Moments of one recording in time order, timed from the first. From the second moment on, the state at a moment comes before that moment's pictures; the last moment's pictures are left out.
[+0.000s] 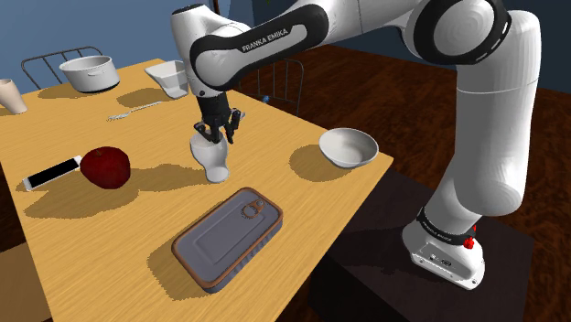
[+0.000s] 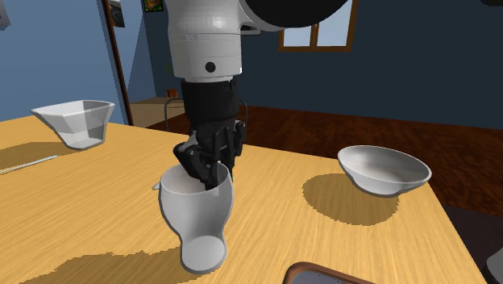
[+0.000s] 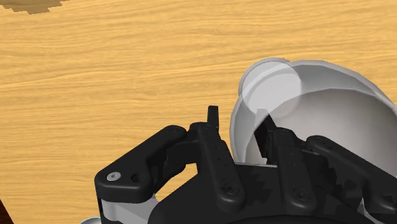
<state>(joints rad) 0.19 0.40 0.35 -1.56 -0.16 1.90 0.67</state>
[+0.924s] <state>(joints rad) 0.19 0.38 0.35 -1.51 -0.15 1.84 0.67</state>
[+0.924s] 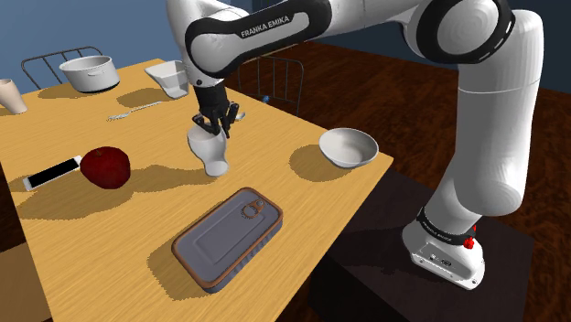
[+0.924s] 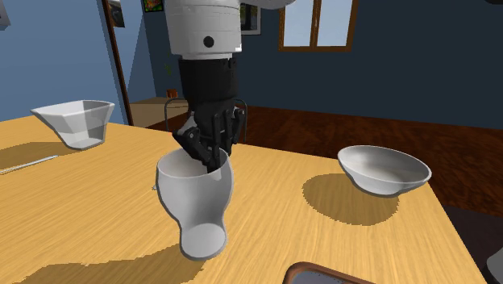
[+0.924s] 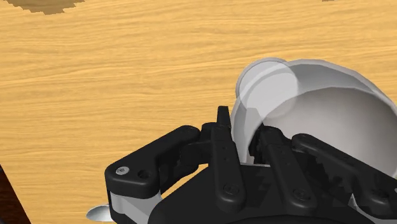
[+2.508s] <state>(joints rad) 0.18 0.31 0.36 -1.32 -0.12 1.58 0.63</state>
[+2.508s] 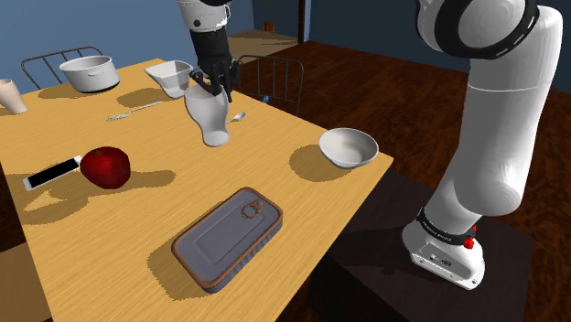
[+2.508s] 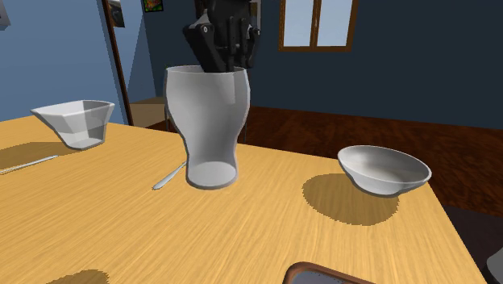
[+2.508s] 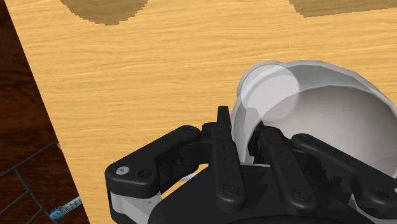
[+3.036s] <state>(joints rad) 0.06 -0.03 0.31 -1.71 -0.01 1.66 0.48</state>
